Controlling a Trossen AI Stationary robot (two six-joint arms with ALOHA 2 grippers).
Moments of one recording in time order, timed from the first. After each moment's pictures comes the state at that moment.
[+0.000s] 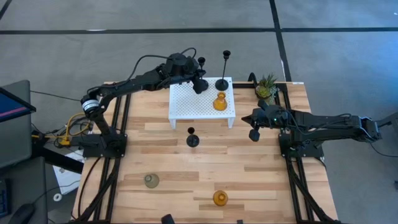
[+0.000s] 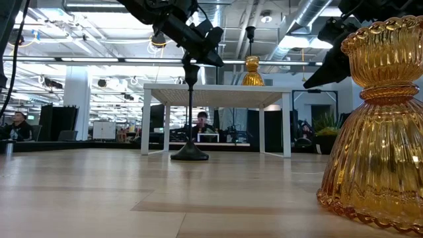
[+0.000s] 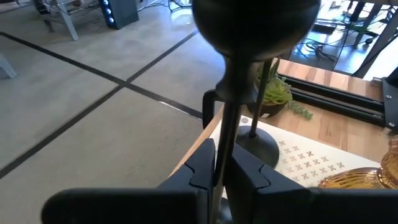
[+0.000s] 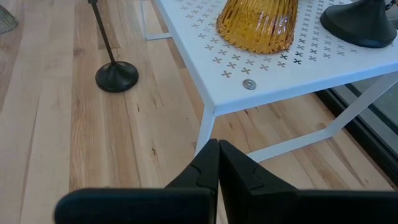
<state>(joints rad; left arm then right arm) 0.51 1.54 1.42 -0.08 -0.02 0.07 -0.17 0.75 0.45 -0.26 0.19 -0.01</state>
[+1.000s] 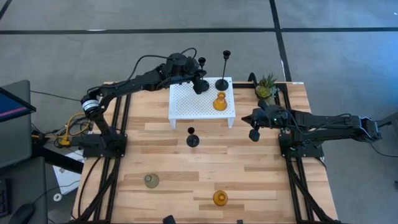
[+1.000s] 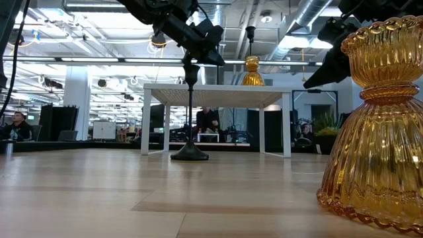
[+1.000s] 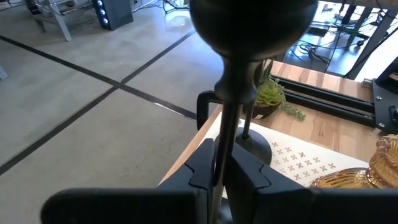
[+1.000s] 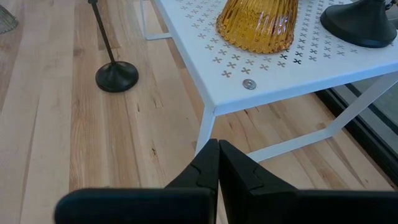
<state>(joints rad) 0.50 1.54 1.42 -0.07 0.00 0.07 -0.17 0.75 0.45 -0.26 0.19 -0.01</state>
